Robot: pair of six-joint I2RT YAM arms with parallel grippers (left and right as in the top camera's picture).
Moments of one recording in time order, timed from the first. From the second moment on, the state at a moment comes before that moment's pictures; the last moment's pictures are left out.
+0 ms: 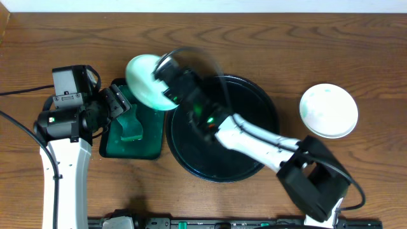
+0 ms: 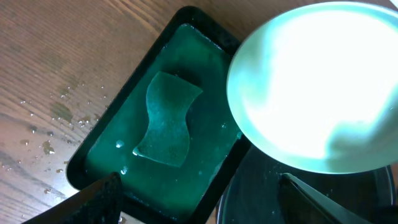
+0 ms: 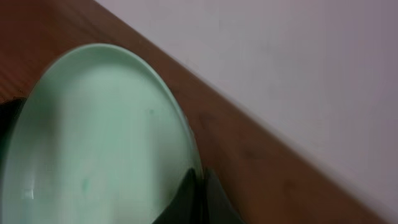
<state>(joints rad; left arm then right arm) 0.15 1.23 1.20 -1.00 0.08 -0.45 0.85 1.95 1.32 0.28 0.39 -0.16</state>
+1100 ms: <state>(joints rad) 0.15 1.23 1.20 -1.00 0.08 -0.45 -0.53 1.67 1.14 -0.79 -0.17 0.36</state>
